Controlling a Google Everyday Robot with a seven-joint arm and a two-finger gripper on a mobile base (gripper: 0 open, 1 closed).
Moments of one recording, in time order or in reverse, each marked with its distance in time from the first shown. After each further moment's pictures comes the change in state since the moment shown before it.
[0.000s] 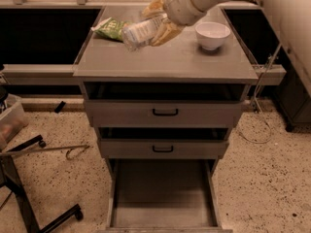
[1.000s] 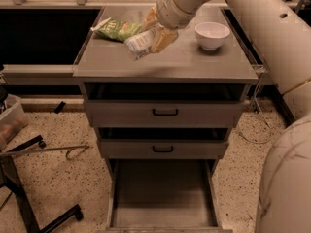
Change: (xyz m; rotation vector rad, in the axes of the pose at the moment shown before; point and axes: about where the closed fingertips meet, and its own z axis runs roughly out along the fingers) arm 0.025 0.006 0.046 -0.162 0.092 0.052
